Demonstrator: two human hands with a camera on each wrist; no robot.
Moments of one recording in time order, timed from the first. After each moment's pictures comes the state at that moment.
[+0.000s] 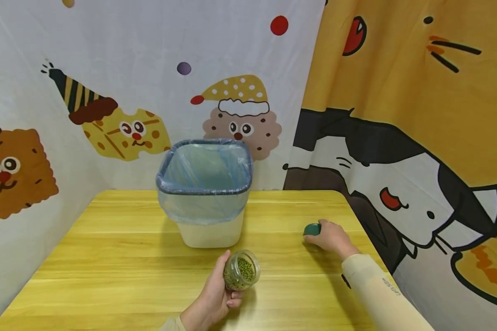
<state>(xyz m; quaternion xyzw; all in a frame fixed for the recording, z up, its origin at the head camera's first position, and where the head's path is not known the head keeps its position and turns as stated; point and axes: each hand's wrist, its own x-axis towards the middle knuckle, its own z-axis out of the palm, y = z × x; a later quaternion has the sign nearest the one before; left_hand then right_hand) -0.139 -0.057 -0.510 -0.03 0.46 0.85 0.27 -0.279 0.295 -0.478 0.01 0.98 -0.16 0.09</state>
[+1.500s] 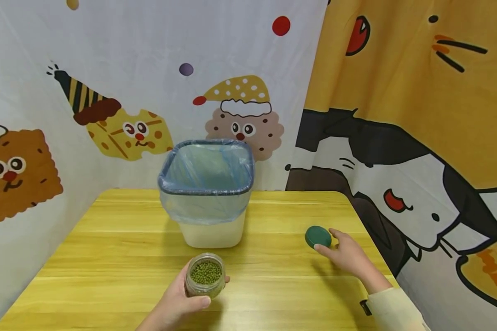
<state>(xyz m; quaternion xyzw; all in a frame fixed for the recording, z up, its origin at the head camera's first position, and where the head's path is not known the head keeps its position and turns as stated) -0.112 -0.147 -0.500 0.25 0.49 0.82 0.17 -0.219 0.310 -0.459 -0.03 0.96 -0.27 0.07</state>
